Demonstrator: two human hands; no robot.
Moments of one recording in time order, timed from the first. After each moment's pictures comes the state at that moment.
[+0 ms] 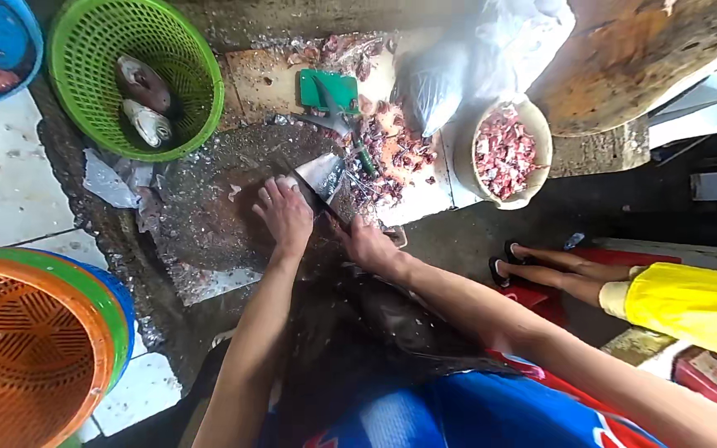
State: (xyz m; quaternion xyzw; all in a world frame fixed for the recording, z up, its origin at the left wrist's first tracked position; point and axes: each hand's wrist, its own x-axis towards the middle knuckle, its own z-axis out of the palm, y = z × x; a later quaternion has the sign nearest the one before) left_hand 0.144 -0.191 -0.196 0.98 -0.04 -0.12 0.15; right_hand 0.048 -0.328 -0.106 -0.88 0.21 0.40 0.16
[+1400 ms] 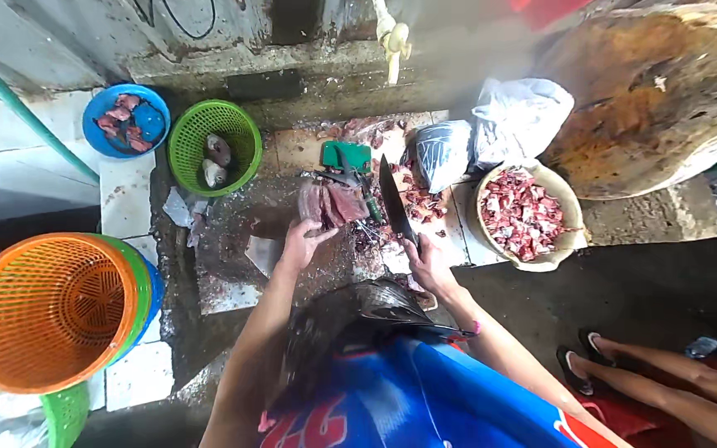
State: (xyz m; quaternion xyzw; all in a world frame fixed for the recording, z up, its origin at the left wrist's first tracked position) left_hand 0.131 -0.214 -0.130 0.51 0.12 -0.24 0.82; right_hand 0.011 -0.491 -0.104 -0.91 0.20 0.12 0.36
